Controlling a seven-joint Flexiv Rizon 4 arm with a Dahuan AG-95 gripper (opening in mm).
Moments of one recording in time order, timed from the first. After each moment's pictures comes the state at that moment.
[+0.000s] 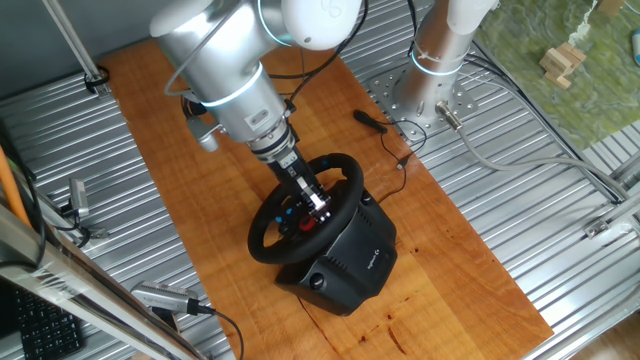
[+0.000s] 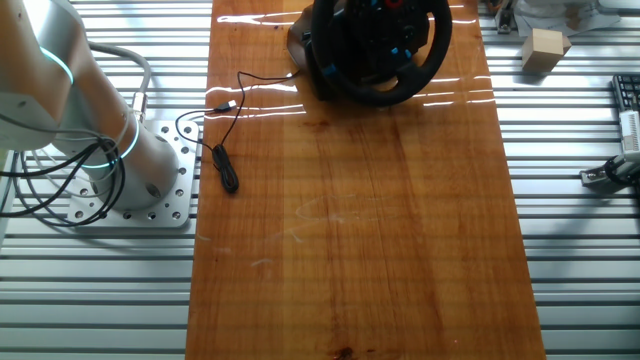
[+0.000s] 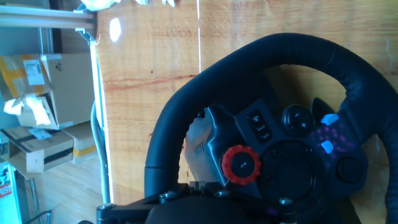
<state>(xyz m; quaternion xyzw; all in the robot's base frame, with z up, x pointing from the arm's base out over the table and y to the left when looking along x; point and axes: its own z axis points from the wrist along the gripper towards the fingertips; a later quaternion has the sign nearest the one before) 0.458 0.279 0.223 0.06 -0.95 -0.27 0.12</state>
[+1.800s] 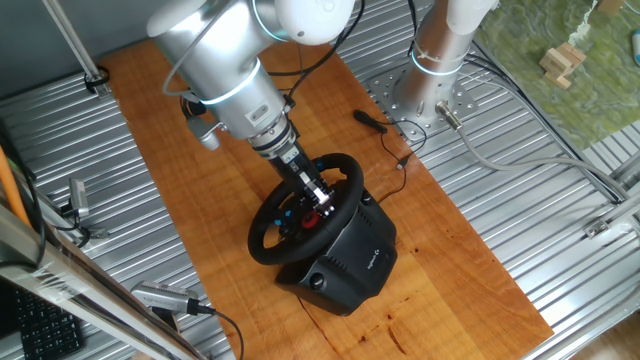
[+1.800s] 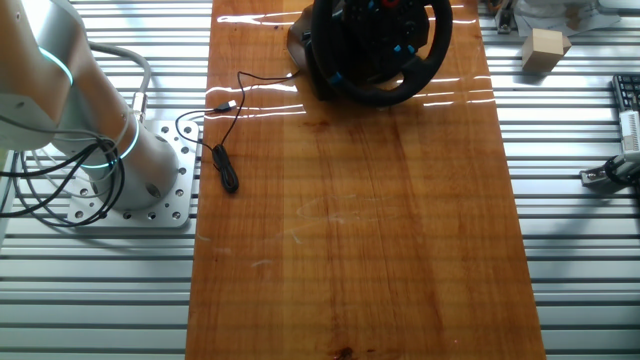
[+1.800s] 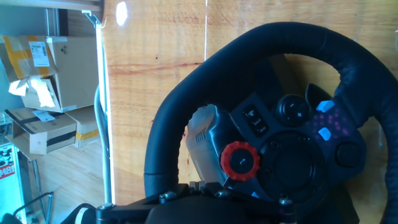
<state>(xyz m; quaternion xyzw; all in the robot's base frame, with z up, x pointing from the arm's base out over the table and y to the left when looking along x) 0.450 0.275 0.227 0.07 -0.95 -0.27 0.13</state>
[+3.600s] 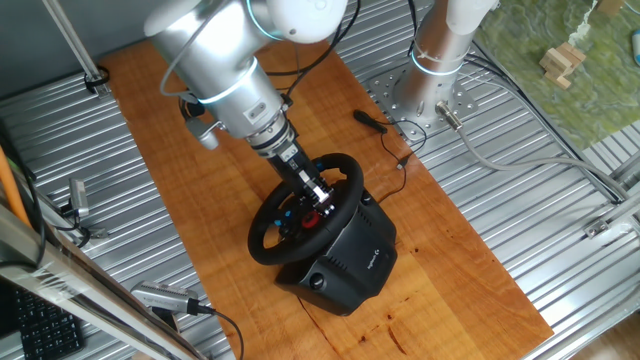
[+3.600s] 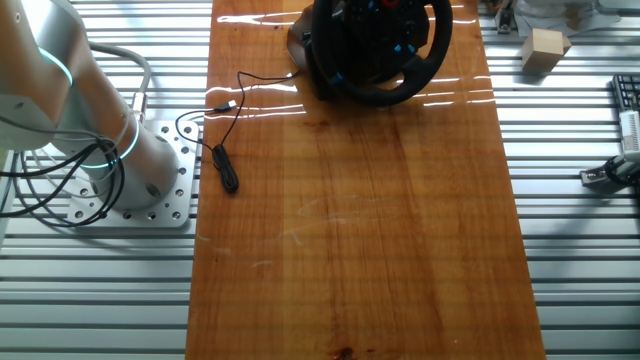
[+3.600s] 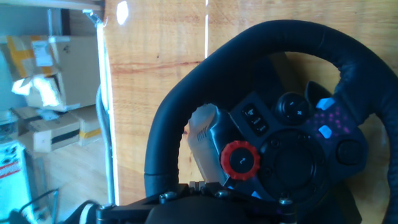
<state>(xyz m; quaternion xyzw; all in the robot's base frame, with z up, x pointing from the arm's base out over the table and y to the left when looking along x) 0.451 0.275 0.227 0.08 -0.95 -0.29 0.13</state>
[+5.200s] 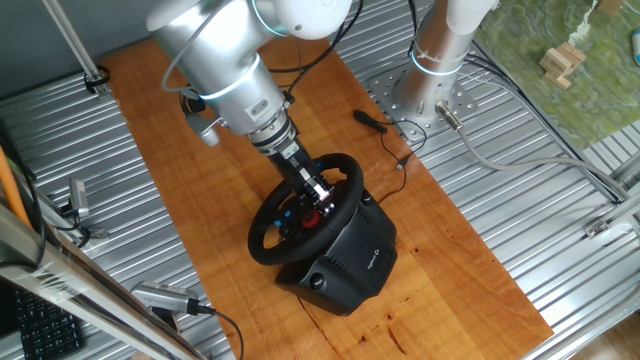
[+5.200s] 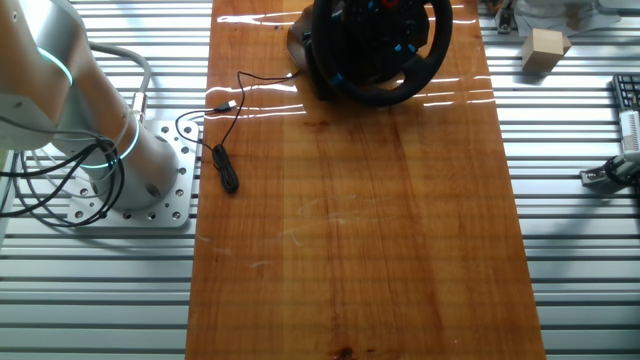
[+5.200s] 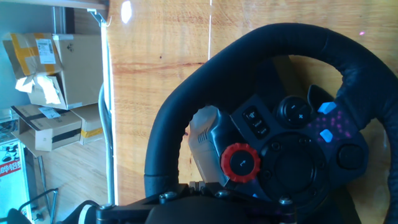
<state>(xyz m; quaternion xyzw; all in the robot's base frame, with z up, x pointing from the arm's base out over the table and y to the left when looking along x) 0.448 0.272 0.230 0.08 -0.95 -0.29 0.12</state>
